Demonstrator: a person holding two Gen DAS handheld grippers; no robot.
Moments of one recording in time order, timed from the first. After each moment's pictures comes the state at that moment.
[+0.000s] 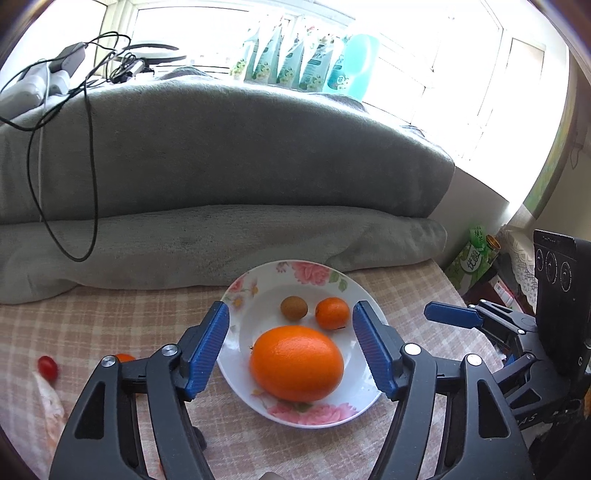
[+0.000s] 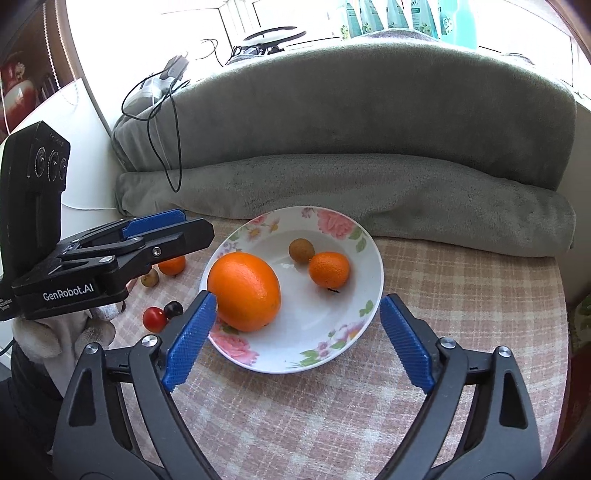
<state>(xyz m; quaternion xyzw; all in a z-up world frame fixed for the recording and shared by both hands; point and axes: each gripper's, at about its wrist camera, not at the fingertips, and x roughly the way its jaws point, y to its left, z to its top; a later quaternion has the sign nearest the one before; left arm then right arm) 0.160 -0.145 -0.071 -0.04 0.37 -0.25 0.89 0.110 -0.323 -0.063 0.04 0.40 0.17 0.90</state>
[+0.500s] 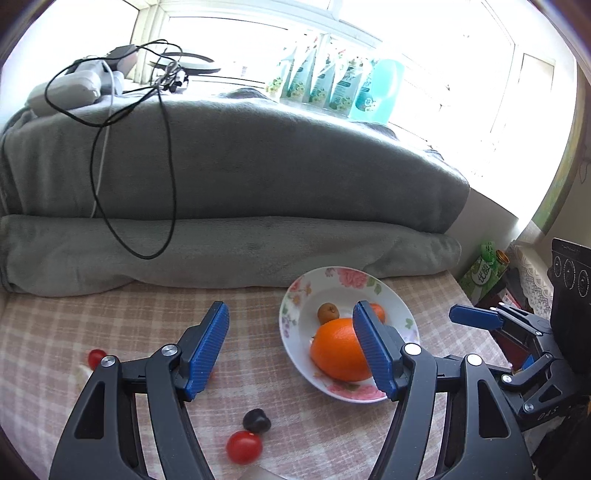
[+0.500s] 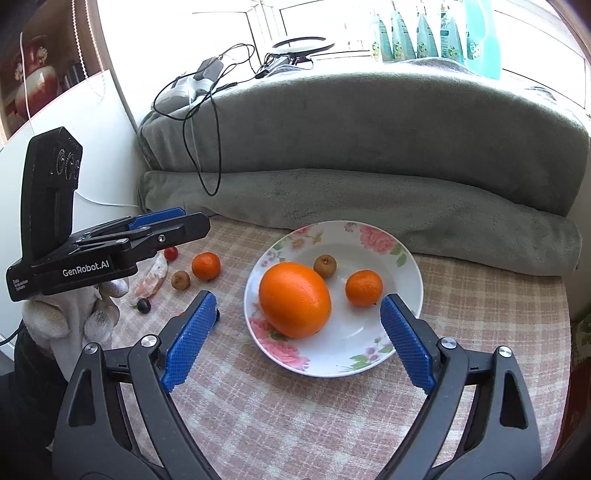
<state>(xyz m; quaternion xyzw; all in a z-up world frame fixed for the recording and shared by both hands) 0.149 -0.082 -0.060 -0.05 0.36 -0.21 0.91 0.091 -0.279 -0.044 0.02 0.38 0.20 0.90</state>
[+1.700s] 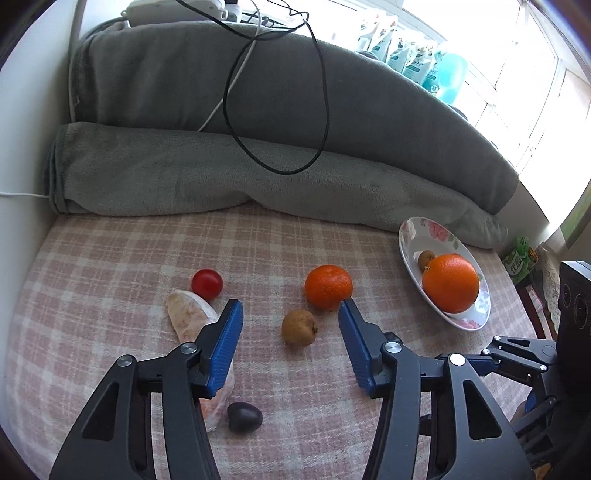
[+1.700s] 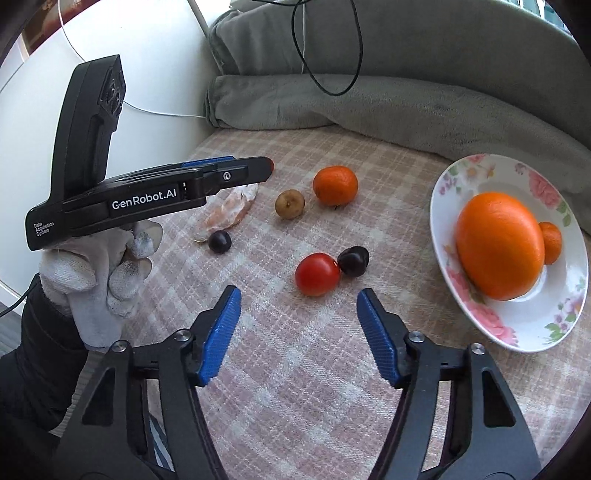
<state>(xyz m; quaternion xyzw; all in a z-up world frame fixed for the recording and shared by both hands) 0.137 0.026 -0.116 -0.07 0.42 -0.16 0.89 0.079 -0.148 -0.112 0.00 0.49 0.30 0.82</state>
